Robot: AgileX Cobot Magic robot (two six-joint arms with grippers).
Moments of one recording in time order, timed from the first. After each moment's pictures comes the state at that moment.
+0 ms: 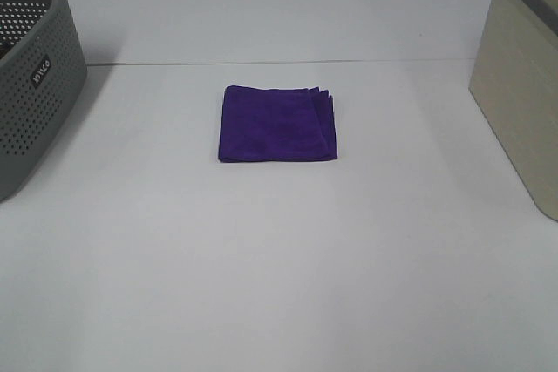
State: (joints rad) left arm 0.02 0.00 -0.50 -0.16 1.05 0.24; right arm -0.03 0.00 -0.50 0.01 1.06 -0.03
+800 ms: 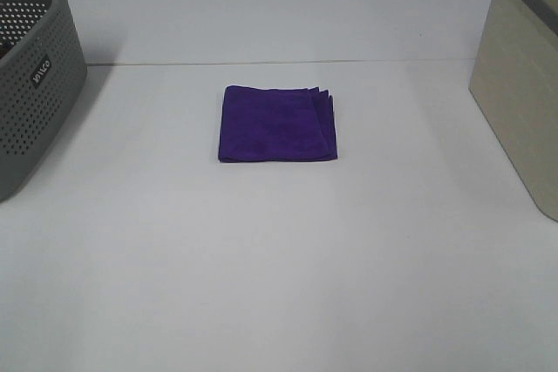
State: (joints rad) left arm 0.02 0.00 -0.50 -0.16 1.05 0.24; right arm -0.03 0.00 -0.50 0.01 1.06 -0.03
